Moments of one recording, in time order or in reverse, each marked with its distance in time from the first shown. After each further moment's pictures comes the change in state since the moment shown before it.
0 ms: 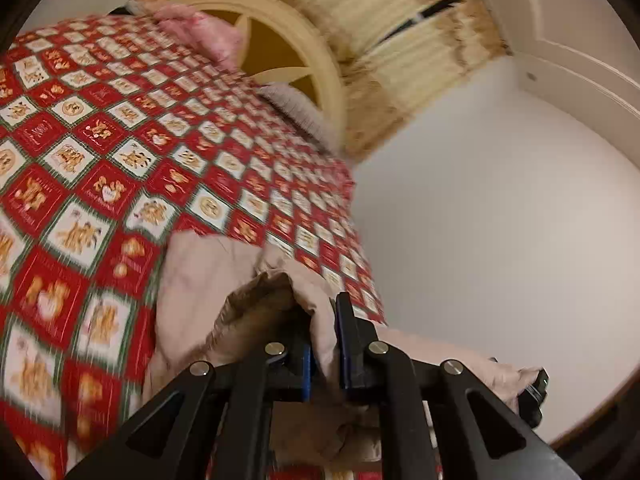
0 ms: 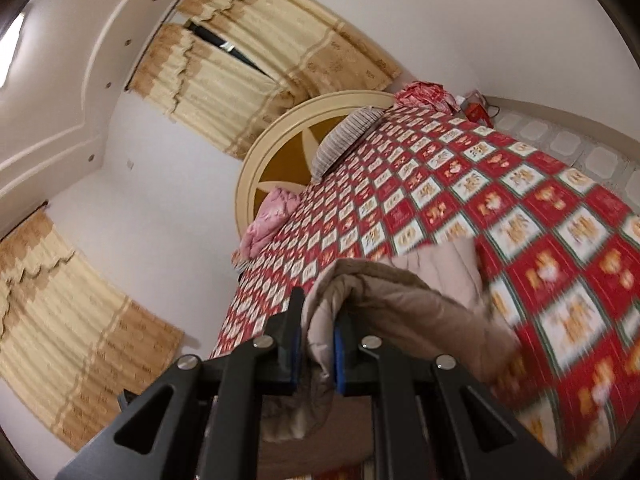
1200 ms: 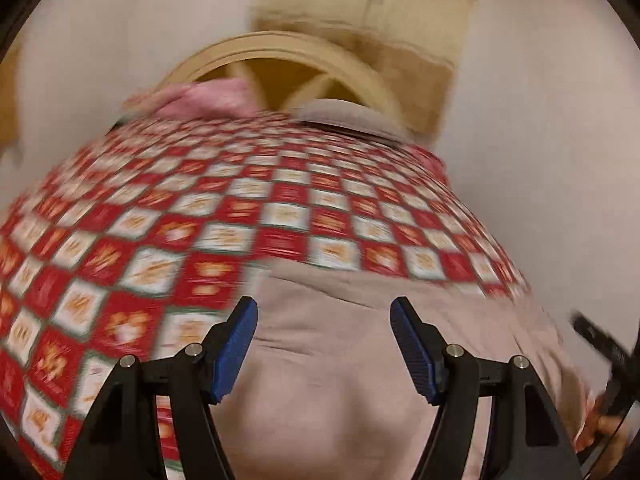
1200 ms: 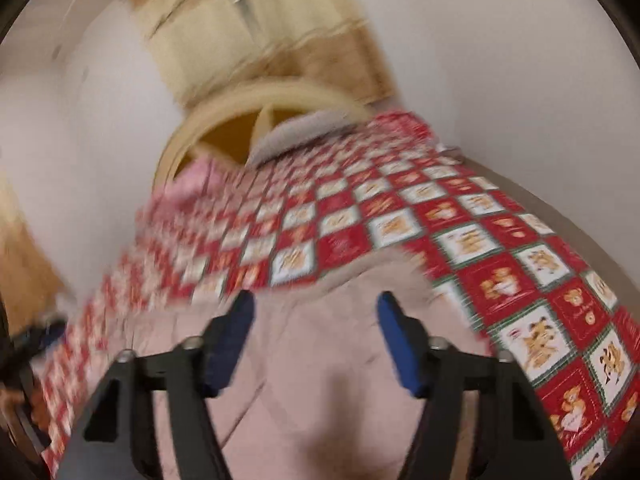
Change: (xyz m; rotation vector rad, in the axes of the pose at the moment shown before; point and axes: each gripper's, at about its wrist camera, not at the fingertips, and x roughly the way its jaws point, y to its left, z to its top) left arm 0.153 -0.050 0.006 0.494 -0.046 0.426; right arm 0.199 0.000 -0.014 -0.405 0.037 -0.341
